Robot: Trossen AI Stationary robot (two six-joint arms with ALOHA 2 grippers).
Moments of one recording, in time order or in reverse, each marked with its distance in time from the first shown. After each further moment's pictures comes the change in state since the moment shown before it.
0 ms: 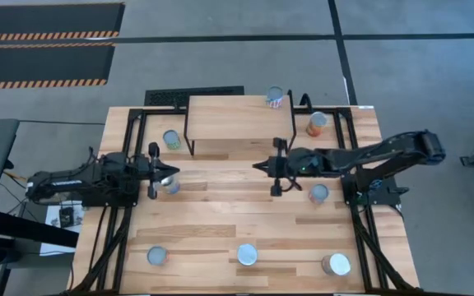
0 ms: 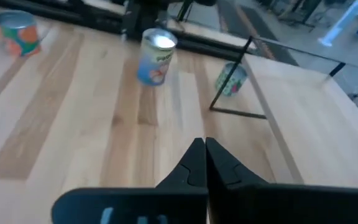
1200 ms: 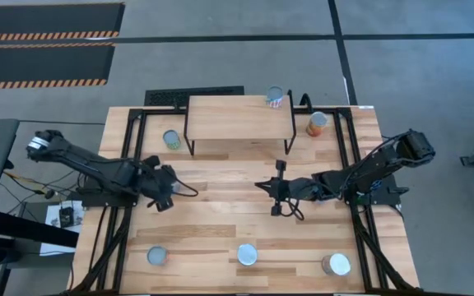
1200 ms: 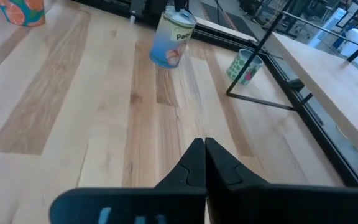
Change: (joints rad) left arm -0.433 0.942 0.652 -0.983 -0.437 -0.691; right arm 0.202 0.126 -0.216 0.345 0.241 0.039
